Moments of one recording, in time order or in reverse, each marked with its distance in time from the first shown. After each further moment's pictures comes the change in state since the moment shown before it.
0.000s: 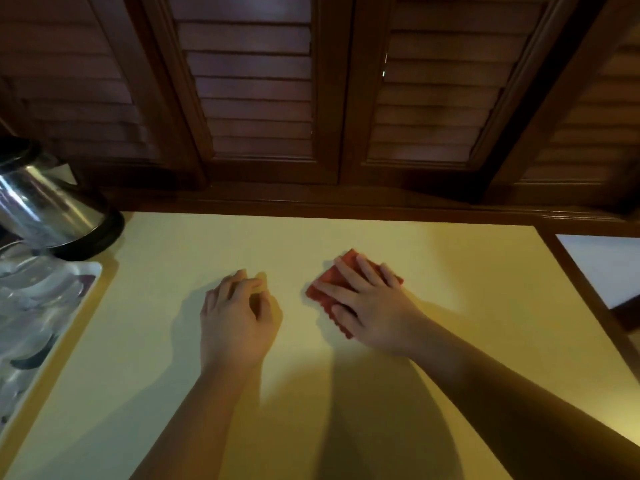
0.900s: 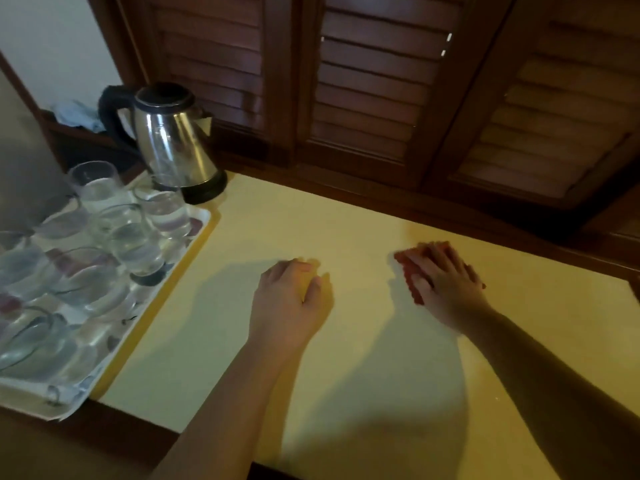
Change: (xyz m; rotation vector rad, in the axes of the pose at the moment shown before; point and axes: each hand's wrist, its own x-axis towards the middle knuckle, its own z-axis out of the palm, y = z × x) left_hand -0.022 -0.045 -0.045 -0.299 0.043 -0.053; right_hand 0.044 -0.005 -0.007 0.097 0.065 0.195
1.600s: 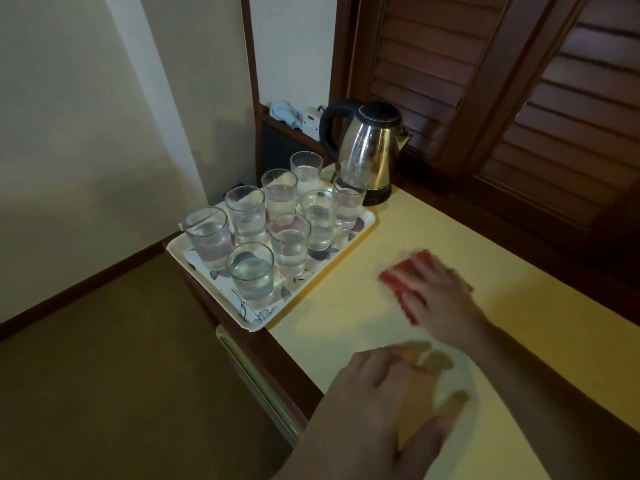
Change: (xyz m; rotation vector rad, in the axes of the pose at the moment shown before) left_hand -0.163 0.005 -0.105 -0.044 0.032 0.117; right_hand 0.037 -0.229 0.042 -0.168 -0.239 -0.706
